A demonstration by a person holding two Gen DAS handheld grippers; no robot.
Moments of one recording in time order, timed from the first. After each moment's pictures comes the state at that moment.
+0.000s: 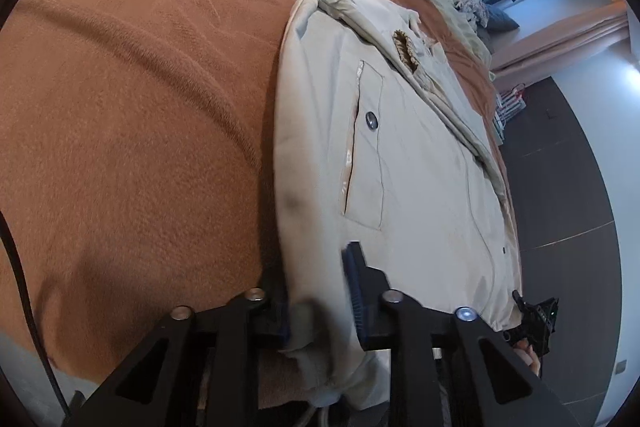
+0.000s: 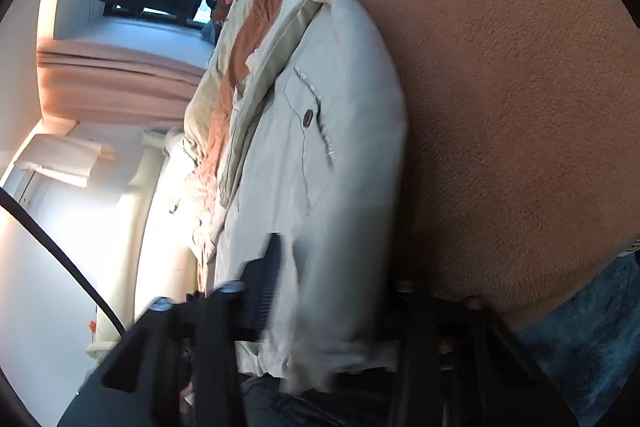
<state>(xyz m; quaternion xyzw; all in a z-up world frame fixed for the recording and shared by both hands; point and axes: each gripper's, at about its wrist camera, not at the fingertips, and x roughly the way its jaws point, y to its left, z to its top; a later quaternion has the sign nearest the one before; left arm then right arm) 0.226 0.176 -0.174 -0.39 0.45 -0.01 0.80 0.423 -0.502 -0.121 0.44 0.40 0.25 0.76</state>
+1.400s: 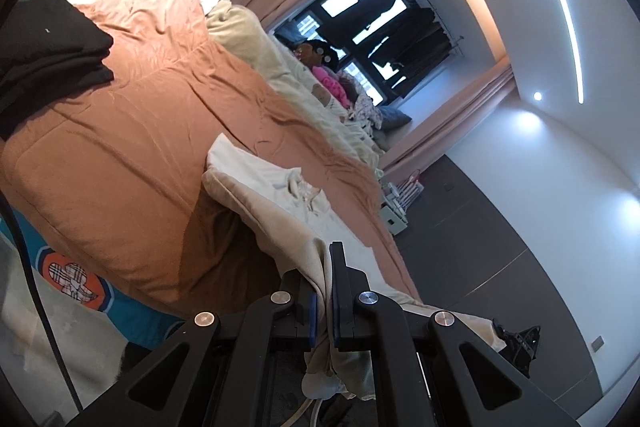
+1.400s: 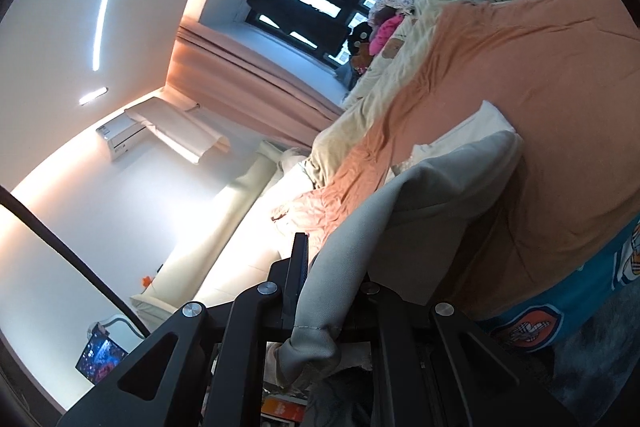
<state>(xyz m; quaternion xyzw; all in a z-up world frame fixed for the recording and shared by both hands) 0.011 0.171 0.020 -0.40 0.20 -0.07 0.89 0.268 -0.512 -0.045 0.39 0.22 0.36 0.82</state>
